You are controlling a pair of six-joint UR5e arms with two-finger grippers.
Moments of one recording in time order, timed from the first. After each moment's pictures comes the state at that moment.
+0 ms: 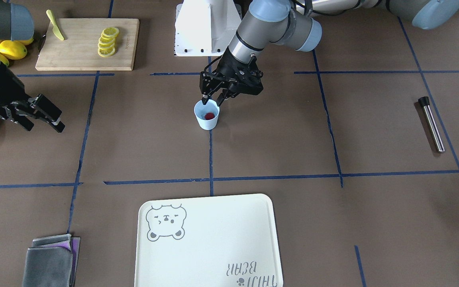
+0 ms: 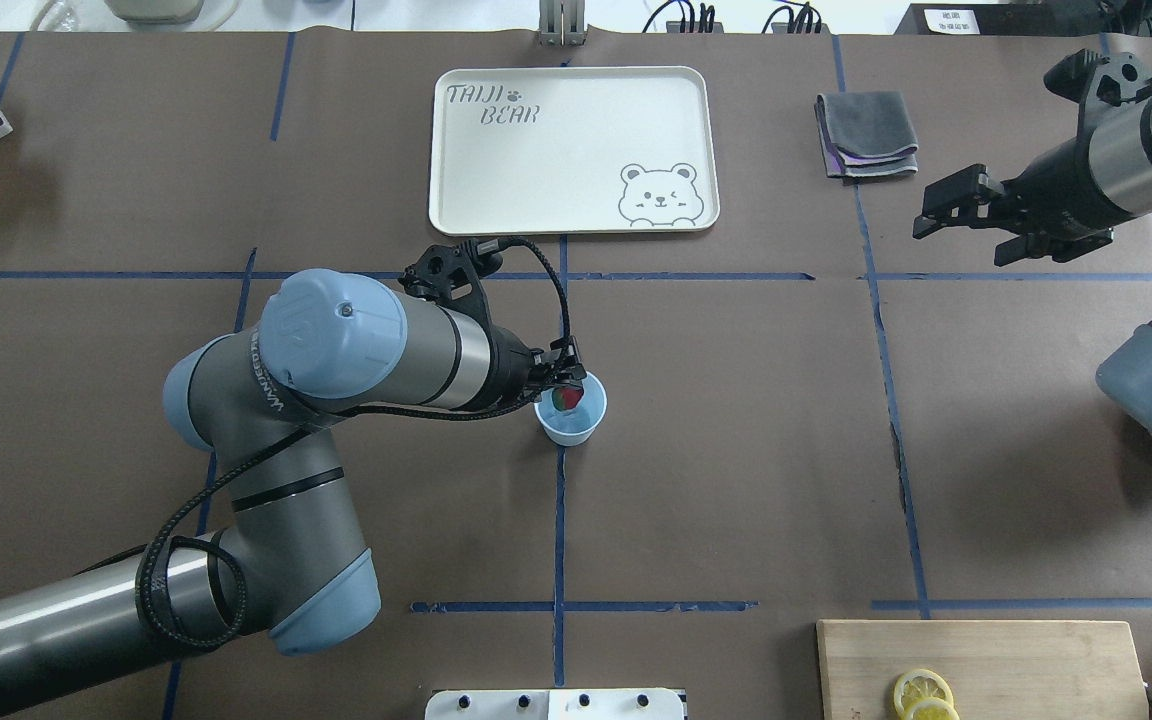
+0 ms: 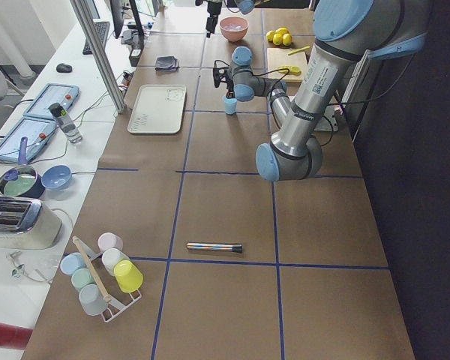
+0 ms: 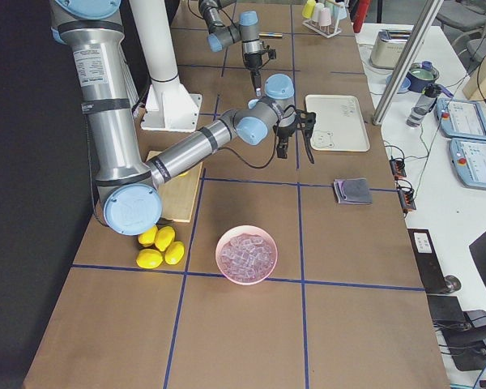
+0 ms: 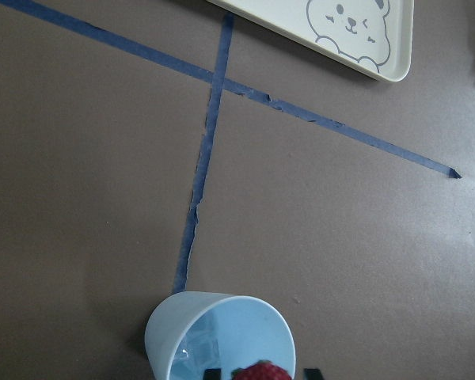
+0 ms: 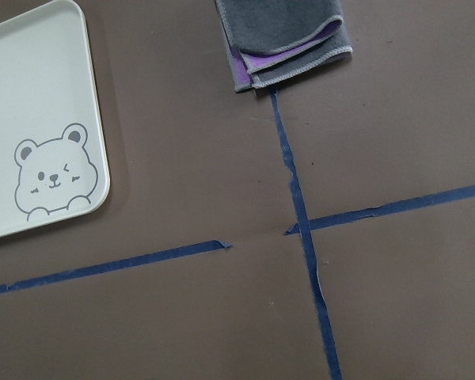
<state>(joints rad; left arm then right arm) -0.46 -2.20 -1.72 -2.05 -1.80 -1.58 1.01 -1.40 1.93 -1.28 2.19 1.15</state>
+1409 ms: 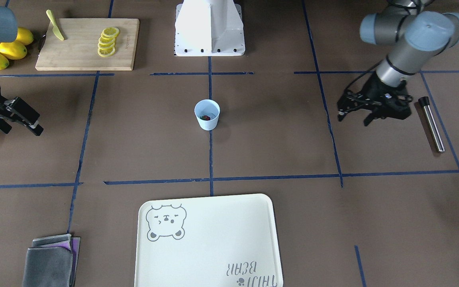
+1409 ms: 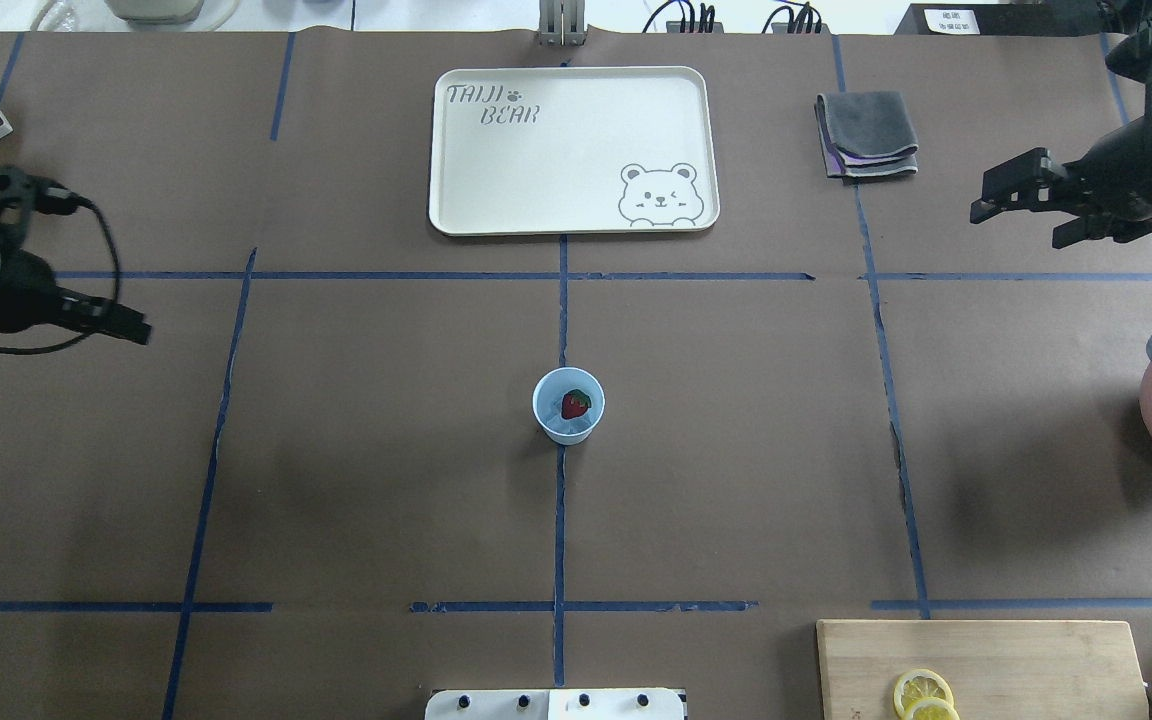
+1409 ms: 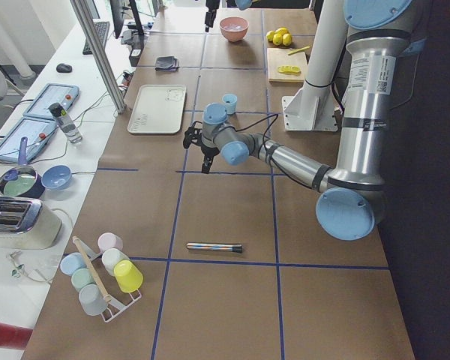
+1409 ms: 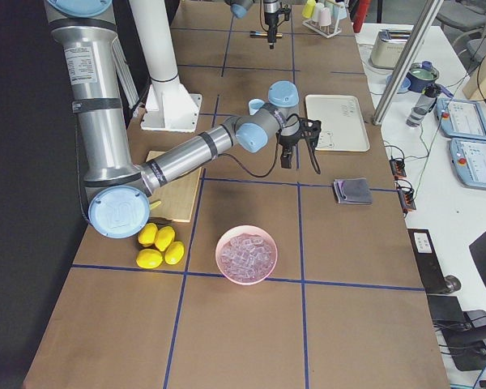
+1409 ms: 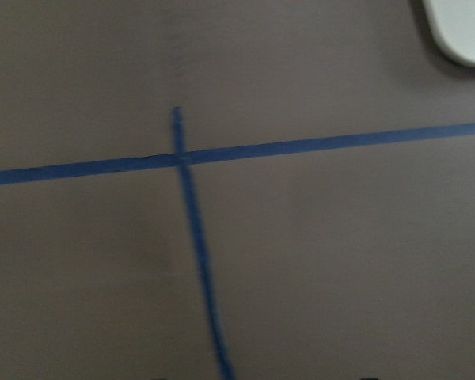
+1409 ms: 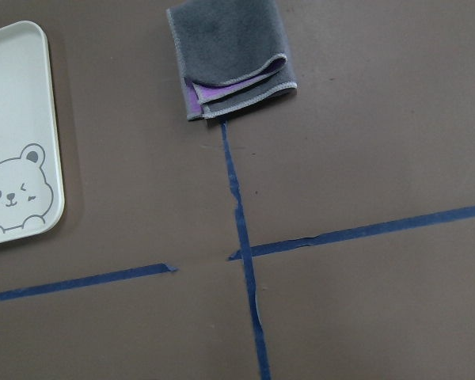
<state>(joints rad) -0.96 -1.57 -1.83 -2.02 -2.12 -0.65 1.12 -1.43 1.90 -1.30 2.24 1.00</state>
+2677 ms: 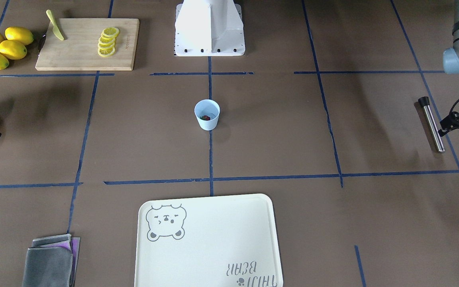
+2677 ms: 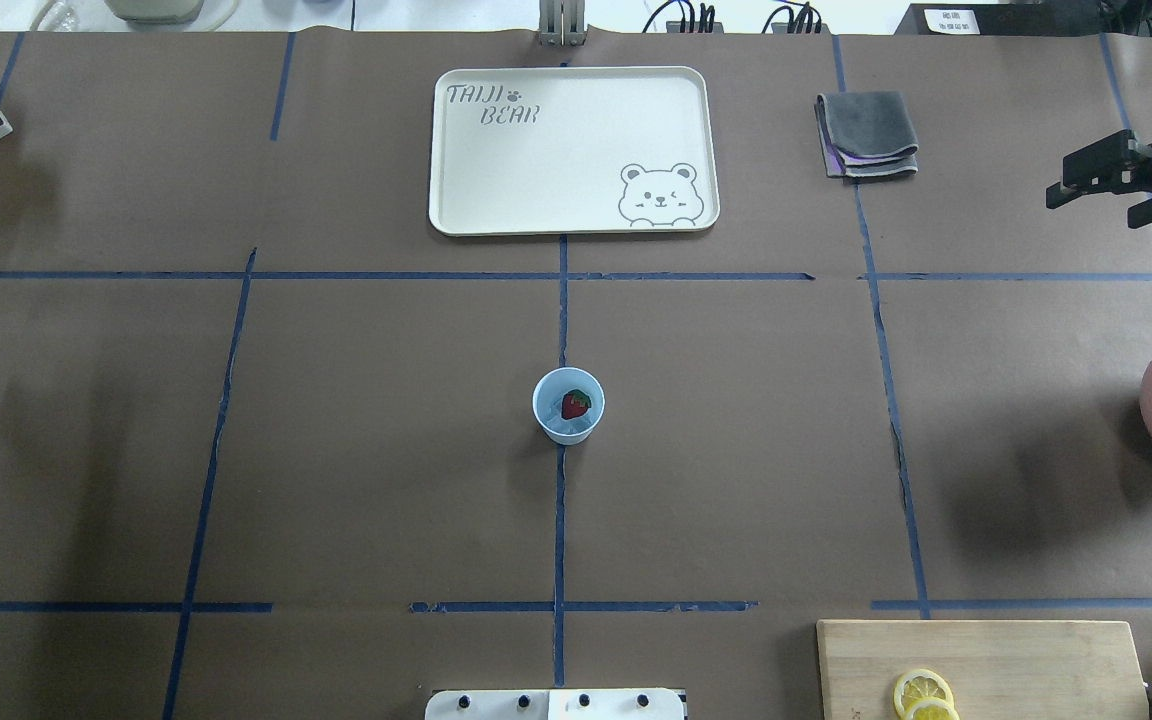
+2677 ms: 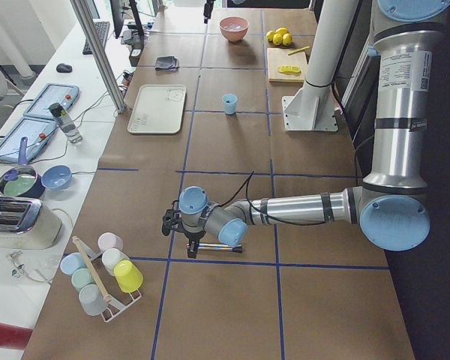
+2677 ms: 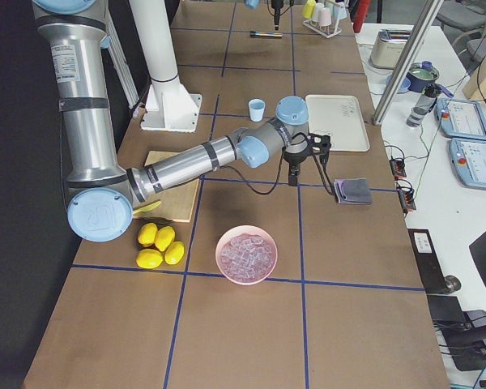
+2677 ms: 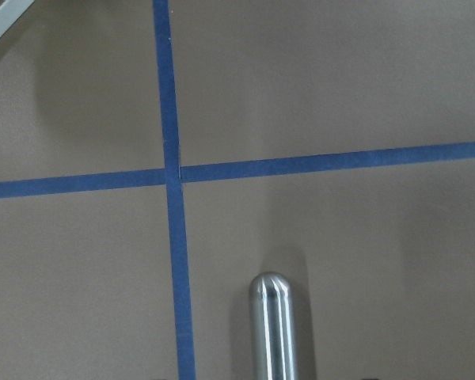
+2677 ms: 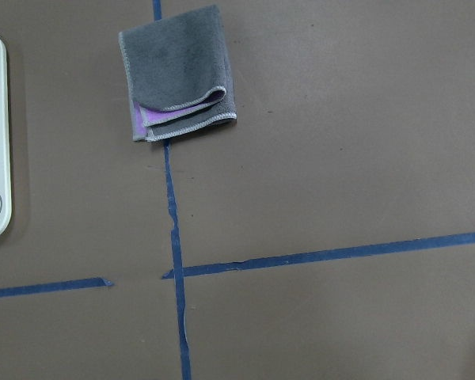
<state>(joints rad) -1.21 -1.56 -1.37 -2.23 -2.26 -0.49 1.22 -1.46 1.85 -1.31 2.31 0.84</state>
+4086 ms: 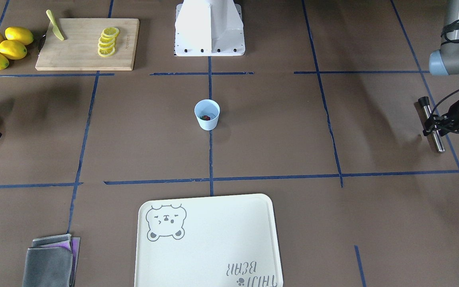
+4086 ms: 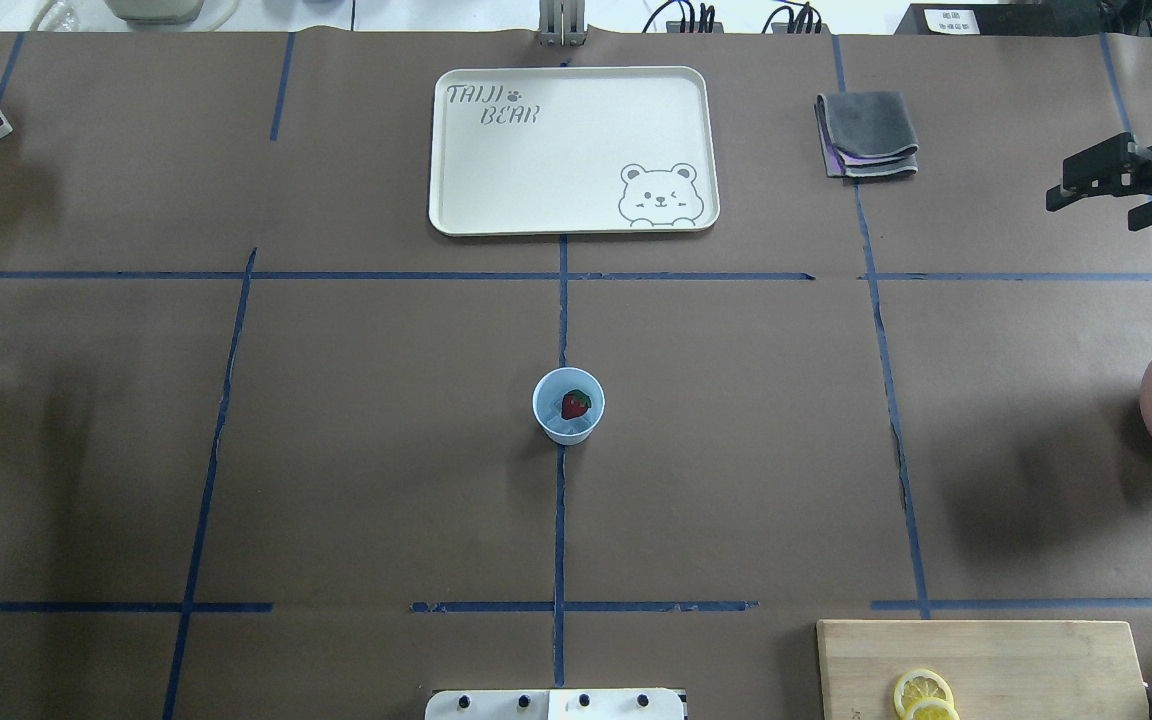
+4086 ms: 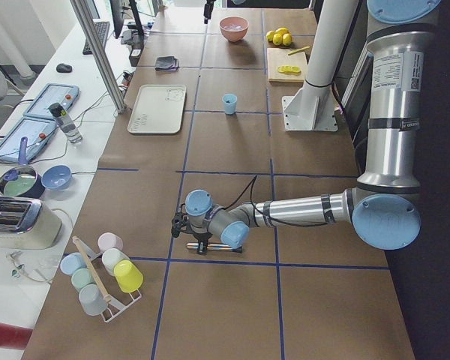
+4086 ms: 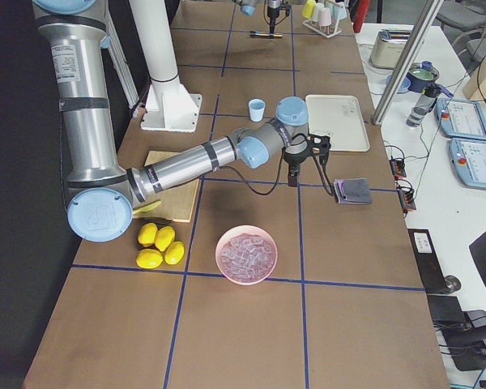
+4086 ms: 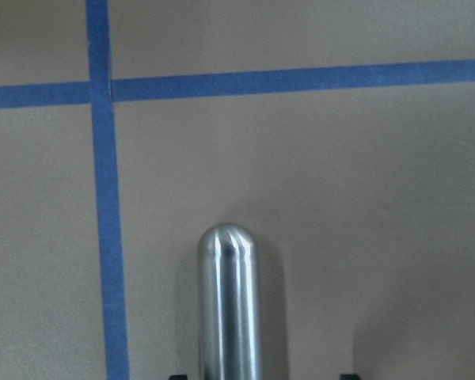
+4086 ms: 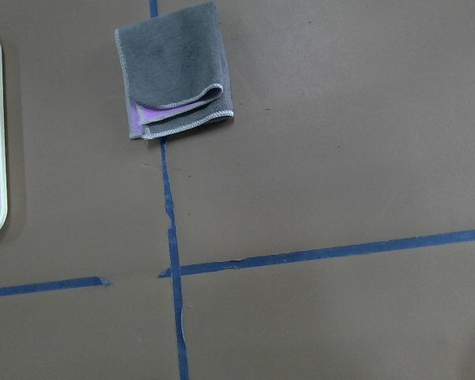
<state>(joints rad) -1.14 -1.55 -1.34 -2.24 -2.26 -0.54 1.22 -1.46 1.85 -1.31 2.30 0.84</state>
